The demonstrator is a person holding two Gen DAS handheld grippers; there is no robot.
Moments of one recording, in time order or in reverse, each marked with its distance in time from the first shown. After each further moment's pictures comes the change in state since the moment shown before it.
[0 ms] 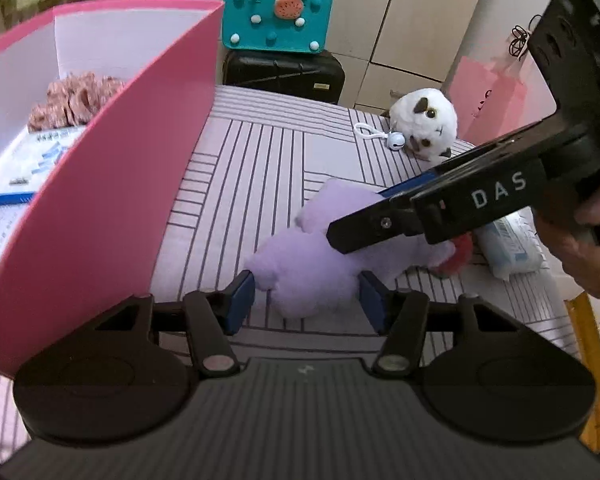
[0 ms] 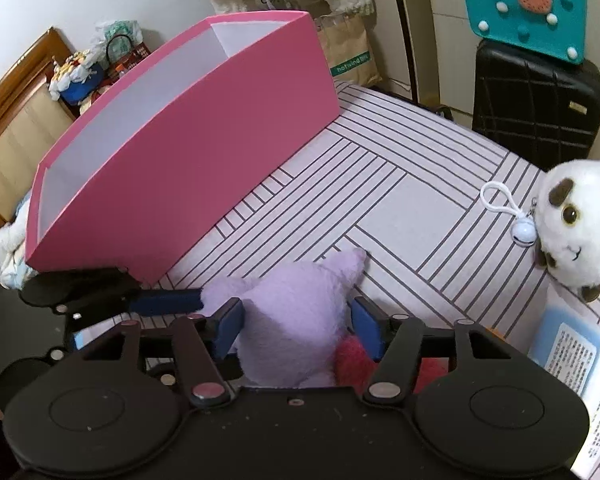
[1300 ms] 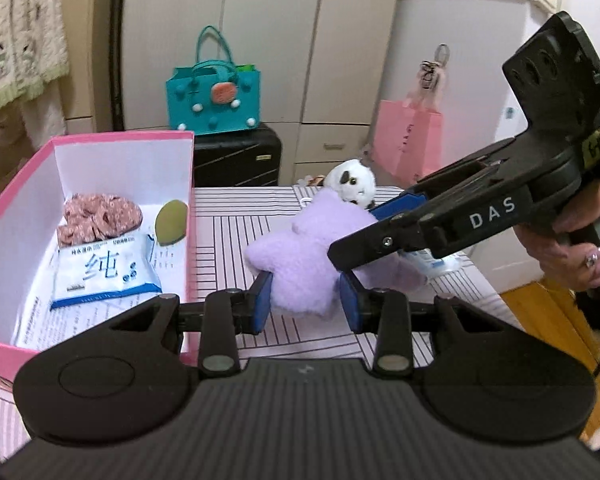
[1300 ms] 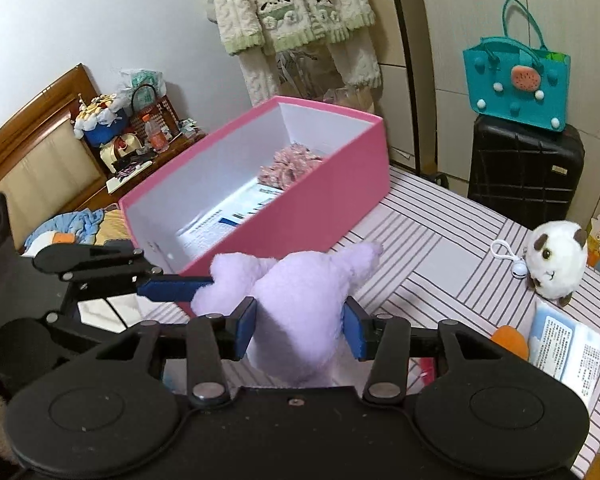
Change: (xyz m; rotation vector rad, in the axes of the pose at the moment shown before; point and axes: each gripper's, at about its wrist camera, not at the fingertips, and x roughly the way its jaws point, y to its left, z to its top) left arm -0.128 0.017 0.014 0.237 -0.168 -0.153; right arm -0.081 0.095 -0.019 -0.044 -0.203 -0.056
